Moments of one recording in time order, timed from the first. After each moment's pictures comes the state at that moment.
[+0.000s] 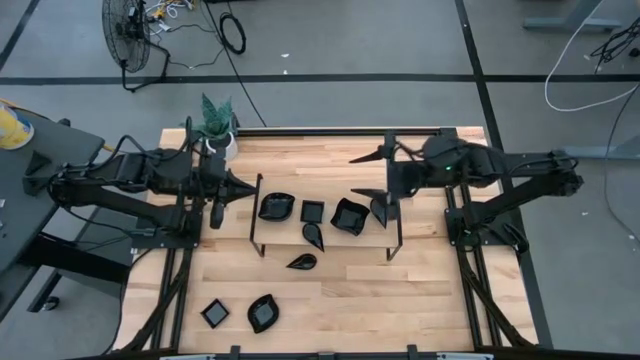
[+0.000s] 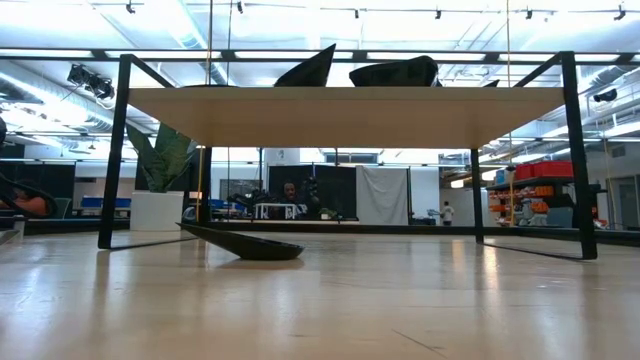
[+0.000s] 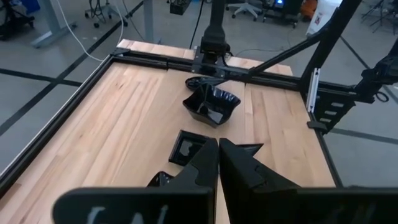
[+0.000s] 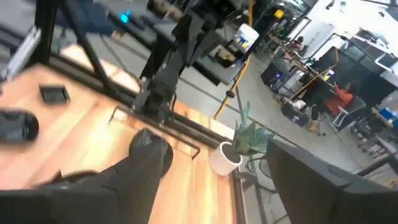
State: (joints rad) left arm -0.10 0.87 1.15 -0.65 -0.16 -0.20; right arm 0.10 1.21 1.37 -0.39 0.17 -0.52
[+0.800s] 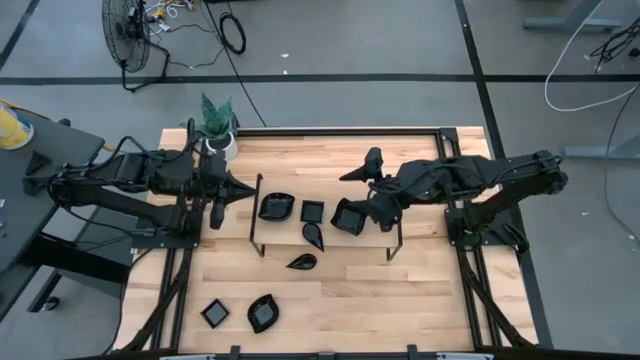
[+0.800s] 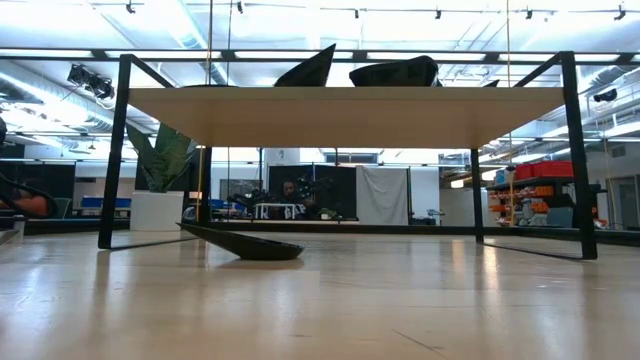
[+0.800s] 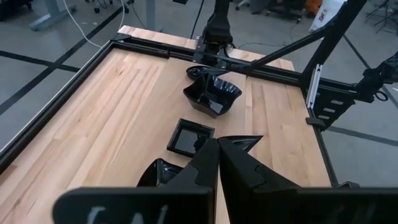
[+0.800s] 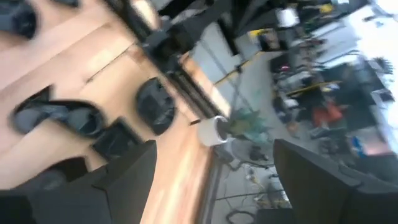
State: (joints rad) left arm -0.10 0.87 1.15 -0.69 -0.16 -0.25; right arm 0.22 1.36 1.53 -0.63 0.35 -0.82
